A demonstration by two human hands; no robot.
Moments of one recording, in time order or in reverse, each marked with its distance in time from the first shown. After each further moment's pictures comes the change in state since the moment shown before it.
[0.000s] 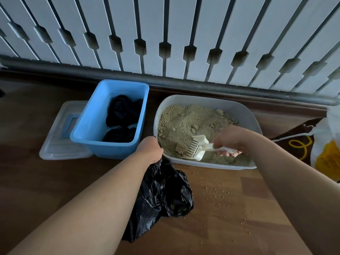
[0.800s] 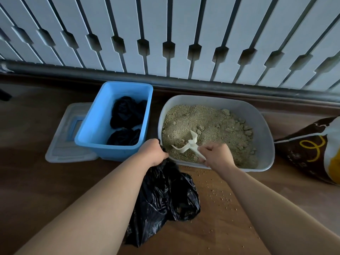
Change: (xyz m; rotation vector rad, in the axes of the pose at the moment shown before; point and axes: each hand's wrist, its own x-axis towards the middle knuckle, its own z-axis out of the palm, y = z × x) left_hand 0.002 -0.007 -0.007 -0.038 -0.056 -0.008; right_hand 0.040 0.014 0.086 0.423 0.388 -0.196
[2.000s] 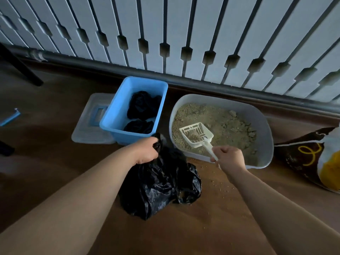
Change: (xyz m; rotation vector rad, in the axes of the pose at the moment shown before) left_hand -0.073 -0.030 -0.048 -0.037 -0.181 -0.046; right_hand -0.051 -0.008 -0.023 0.133 0.048 0.081
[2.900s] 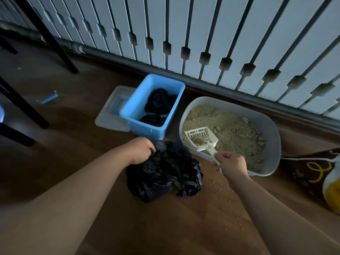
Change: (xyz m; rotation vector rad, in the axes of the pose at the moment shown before) left_hand -0.070 -0.012 0.003 -0.053 0.112 -0.083; right_hand -0.026 -0.005 -0.016 -0.002 -0.127 -0.019
